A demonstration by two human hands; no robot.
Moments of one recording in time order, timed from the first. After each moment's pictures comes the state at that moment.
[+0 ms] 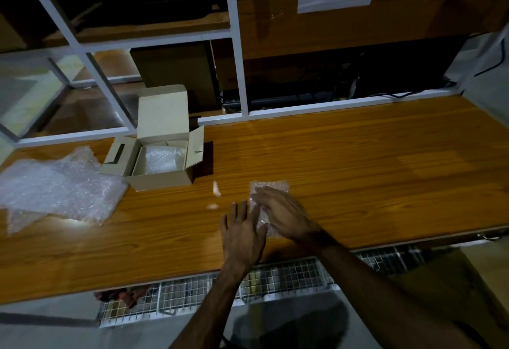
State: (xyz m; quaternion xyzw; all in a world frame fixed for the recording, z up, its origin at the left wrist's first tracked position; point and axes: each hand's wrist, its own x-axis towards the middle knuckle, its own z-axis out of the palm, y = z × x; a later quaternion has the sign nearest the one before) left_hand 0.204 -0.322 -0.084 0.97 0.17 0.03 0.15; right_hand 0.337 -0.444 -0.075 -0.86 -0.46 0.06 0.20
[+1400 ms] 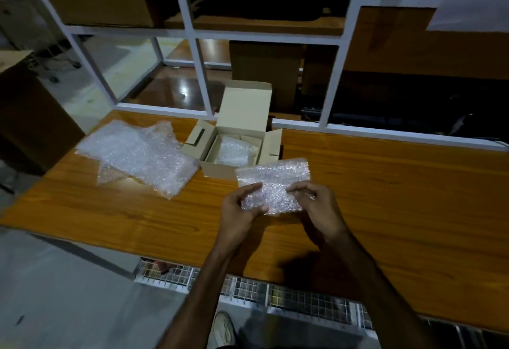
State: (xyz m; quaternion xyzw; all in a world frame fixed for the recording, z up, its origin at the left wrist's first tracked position) left_hand 0.159 -0.193 0.021 0.69 0.30 0.23 0.62; right_hand 0.301 -0.339 0.027 -0.74 -0.28 0.21 0.58
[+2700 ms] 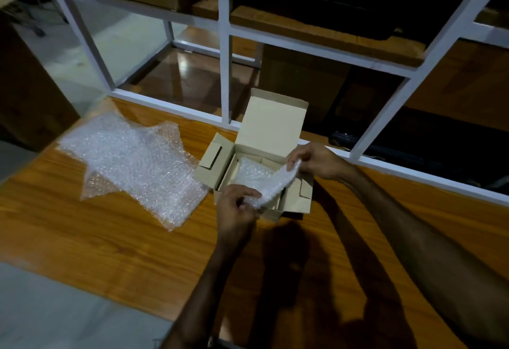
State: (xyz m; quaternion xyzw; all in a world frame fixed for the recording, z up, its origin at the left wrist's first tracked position) left_hand 0.219 -0.064 -0.003 0.67 0.31 0.33 0.59; right_hand 0.478 -0.135 0.071 -0.78 -0.50 0.29 0.25
